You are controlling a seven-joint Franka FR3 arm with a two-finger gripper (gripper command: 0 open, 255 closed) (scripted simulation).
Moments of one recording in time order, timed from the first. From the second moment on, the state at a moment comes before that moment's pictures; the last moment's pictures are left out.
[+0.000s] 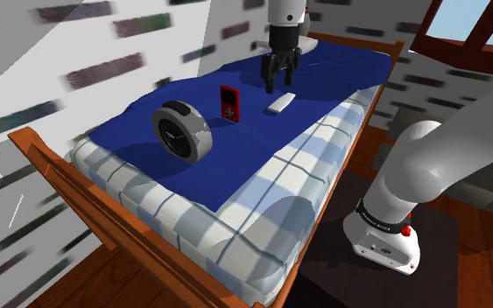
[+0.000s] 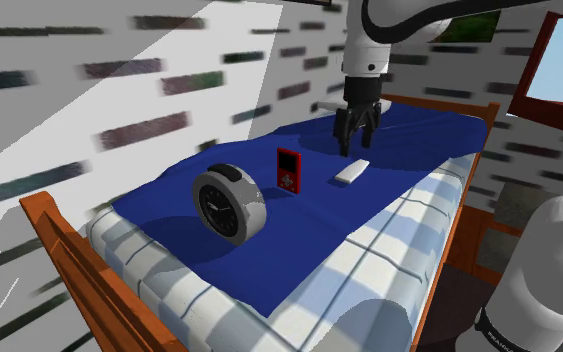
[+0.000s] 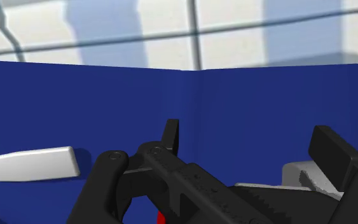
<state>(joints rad) -0.04 -0.50 0.01 -2.25 0.07 1.68 0.03</state>
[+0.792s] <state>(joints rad) -0.06 -0.07 -0.02 -1.95 0.03 1.84 -0.04</state>
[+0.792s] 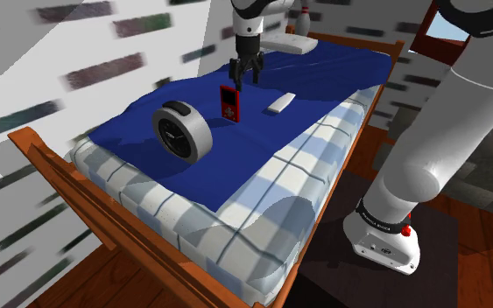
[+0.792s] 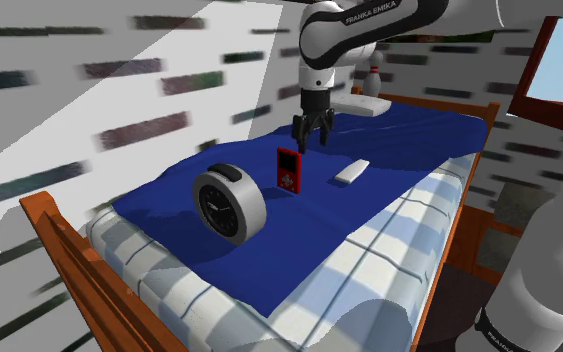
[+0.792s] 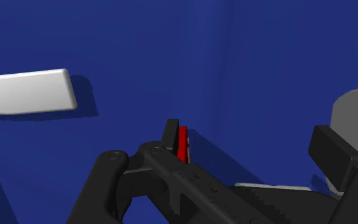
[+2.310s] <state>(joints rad) -0.09 0.52 -0.04 -1.36 0.02 1.86 -0.10</state>
